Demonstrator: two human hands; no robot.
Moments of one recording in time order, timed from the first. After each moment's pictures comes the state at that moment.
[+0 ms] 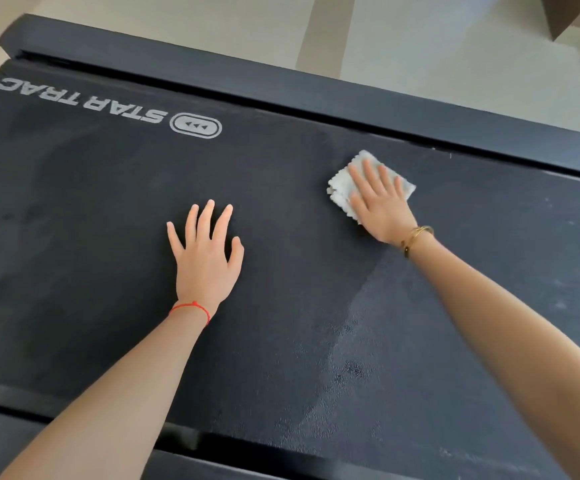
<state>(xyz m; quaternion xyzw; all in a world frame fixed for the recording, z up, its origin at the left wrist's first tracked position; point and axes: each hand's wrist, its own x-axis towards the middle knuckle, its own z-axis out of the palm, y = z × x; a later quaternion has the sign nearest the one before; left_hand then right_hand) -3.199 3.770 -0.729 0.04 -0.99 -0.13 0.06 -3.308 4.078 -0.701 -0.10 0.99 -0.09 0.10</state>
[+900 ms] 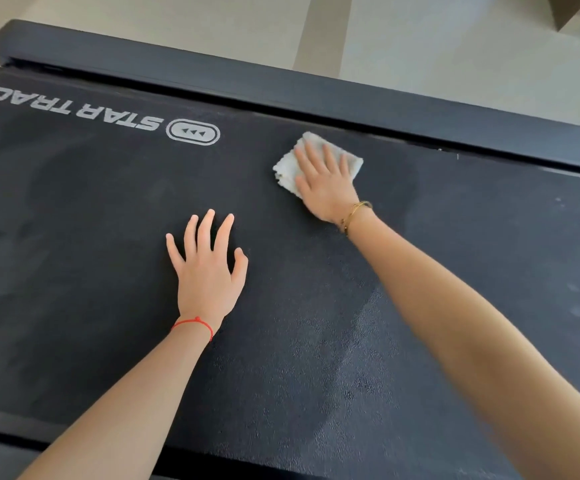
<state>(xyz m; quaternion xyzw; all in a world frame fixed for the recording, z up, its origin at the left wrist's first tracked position) -3.200 3.769 -0.730 0.04 -0.99 -0.11 0.06 -3.356 3.980 -0.704 -0.12 0.98 -0.10 0.10</state>
